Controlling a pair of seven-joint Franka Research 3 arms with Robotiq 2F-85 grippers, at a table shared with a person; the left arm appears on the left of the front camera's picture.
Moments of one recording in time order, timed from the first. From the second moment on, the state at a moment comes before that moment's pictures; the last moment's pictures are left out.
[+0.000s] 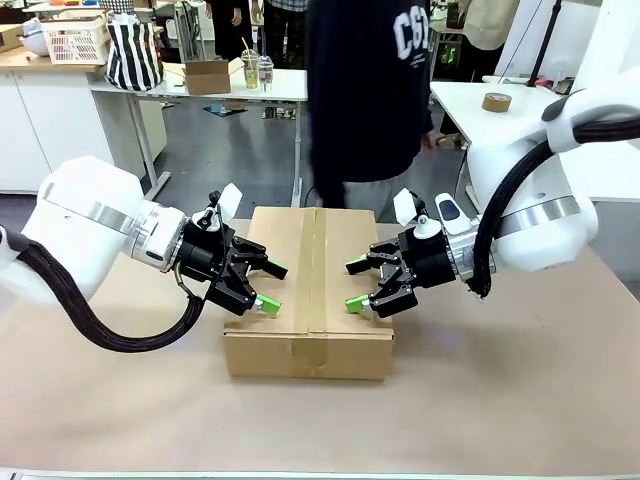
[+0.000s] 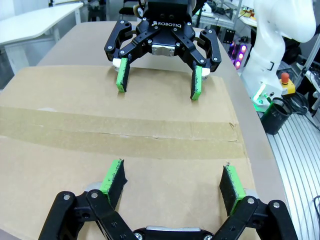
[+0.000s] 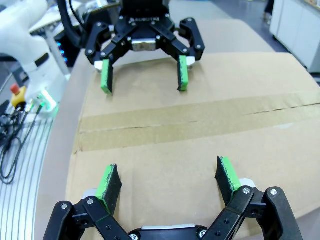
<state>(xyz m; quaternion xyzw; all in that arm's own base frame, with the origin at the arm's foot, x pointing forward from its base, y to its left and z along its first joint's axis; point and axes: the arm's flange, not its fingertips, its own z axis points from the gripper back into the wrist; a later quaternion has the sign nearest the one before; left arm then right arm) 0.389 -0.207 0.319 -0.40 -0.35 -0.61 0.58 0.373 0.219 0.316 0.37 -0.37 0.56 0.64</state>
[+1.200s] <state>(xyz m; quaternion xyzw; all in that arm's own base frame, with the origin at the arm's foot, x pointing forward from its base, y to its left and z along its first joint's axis) 0.389 -0.207 0.319 -0.40 -0.35 -0.61 0.58 0.373 0.219 0.316 0.37 -0.37 0.56 0.64</state>
